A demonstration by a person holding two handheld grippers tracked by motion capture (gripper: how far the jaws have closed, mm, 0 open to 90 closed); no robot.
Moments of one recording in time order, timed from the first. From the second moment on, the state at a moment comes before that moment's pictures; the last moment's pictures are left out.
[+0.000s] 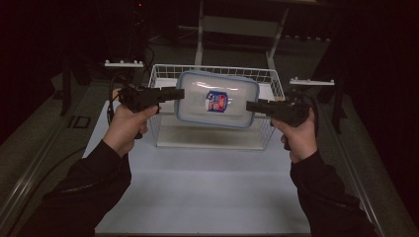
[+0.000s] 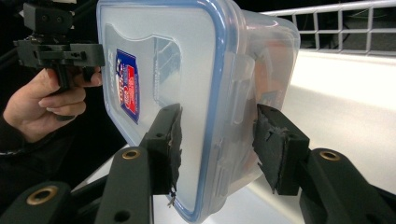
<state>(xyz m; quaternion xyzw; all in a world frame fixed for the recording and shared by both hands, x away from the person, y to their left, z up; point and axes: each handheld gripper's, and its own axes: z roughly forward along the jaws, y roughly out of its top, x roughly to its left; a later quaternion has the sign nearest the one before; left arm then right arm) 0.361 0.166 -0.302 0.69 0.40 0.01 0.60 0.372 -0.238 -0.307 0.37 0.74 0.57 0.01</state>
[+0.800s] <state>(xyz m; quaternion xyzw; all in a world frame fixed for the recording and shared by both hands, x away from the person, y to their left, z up) 0.408 0.162 -0.329 0.67 0.45 0.00 0.60 0.430 -0.232 -0.310 0.41 0.74 0.54 0.00</state>
